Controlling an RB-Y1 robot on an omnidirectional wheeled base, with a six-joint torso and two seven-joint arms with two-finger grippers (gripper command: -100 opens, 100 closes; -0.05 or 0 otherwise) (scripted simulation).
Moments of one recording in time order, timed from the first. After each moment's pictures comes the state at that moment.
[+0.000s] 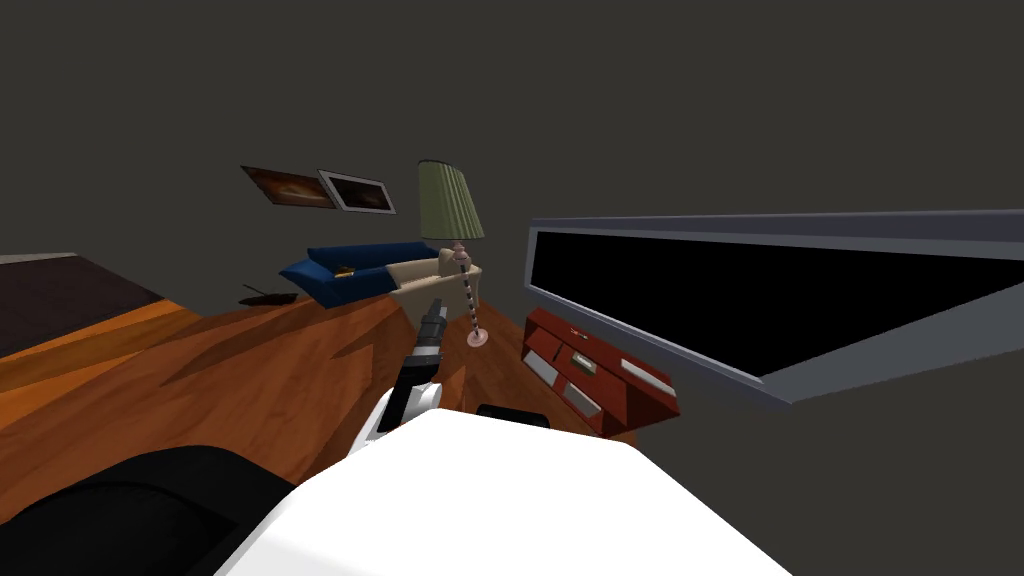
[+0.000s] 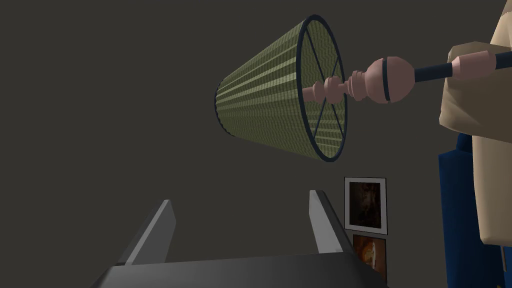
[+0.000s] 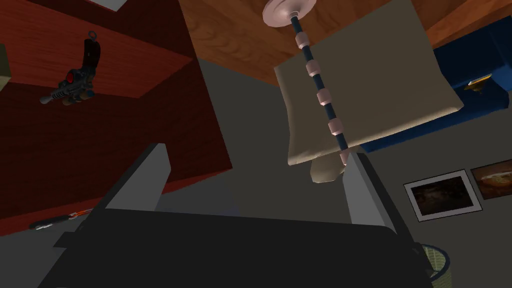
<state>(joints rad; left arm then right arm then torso) 0.54 0.01 0.05 -2.21 -0.03 -0.38 -0.16 0.59 -0.94 0.51 -1.52 0.47 -0.49 0.32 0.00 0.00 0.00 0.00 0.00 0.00</state>
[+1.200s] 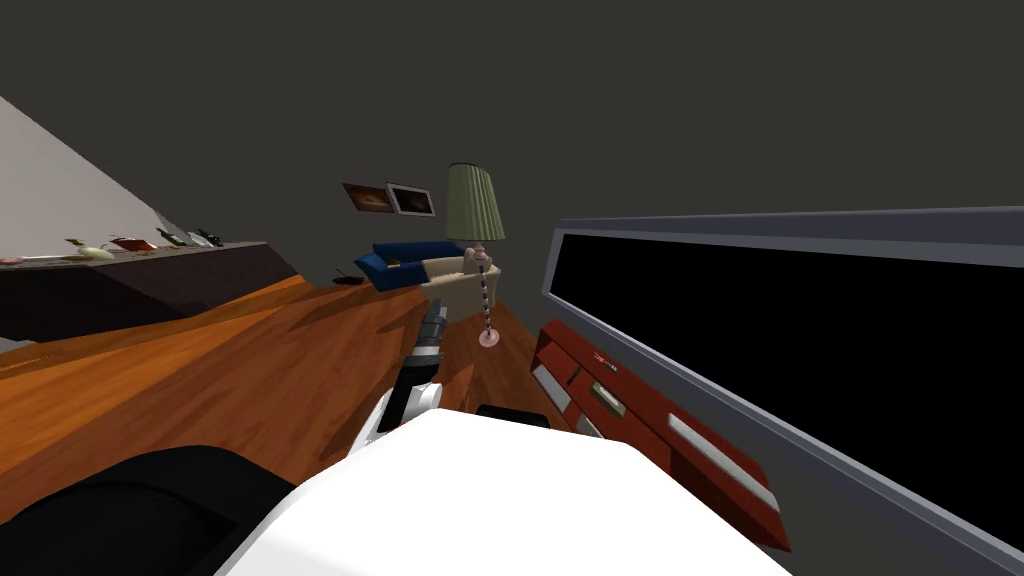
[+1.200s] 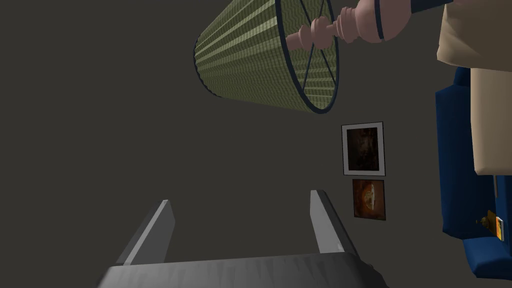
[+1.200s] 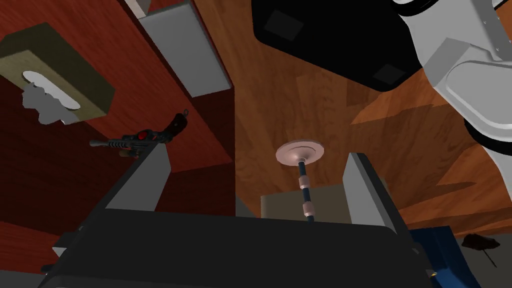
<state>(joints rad) 0.54 0.01 0.05 -2.21 -0.03 -0.38 -0.16 0.58 -1.17 0.61 -1.24 0.57 -0.48 0.34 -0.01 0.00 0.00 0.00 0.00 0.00</state>
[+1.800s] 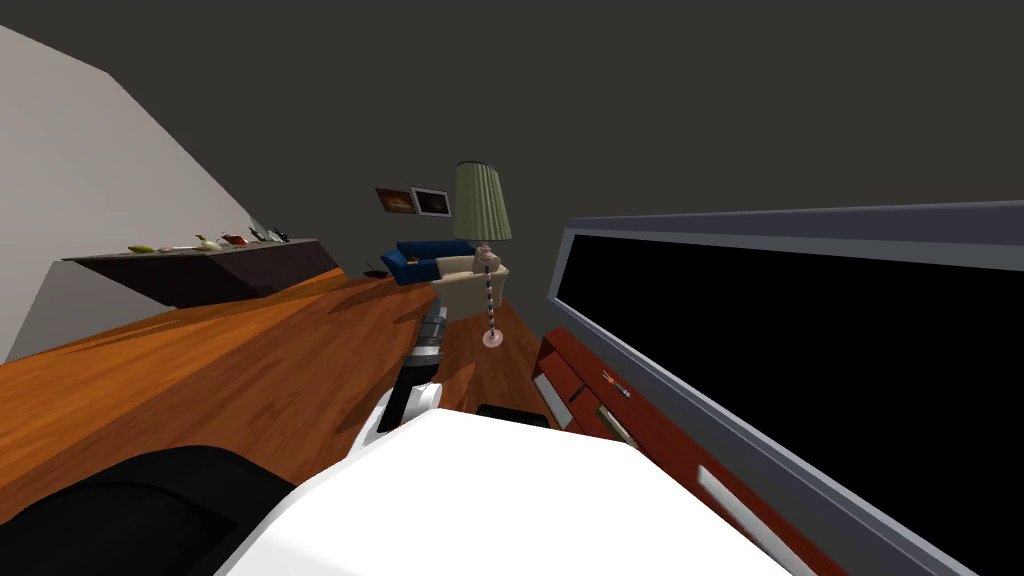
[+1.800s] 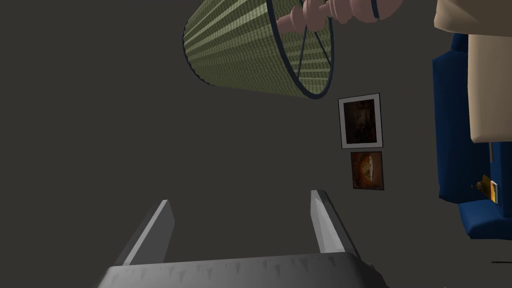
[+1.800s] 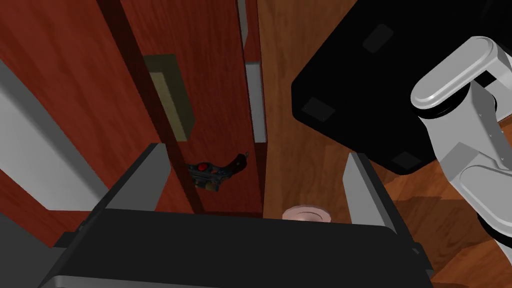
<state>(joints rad) 0.54 0.01 0.05 -2.21 -0.03 -0.38 -0.16 0.58 -1.29 0.66 -1.09 0.63 -0.48 0.33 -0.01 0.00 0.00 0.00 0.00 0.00</state>
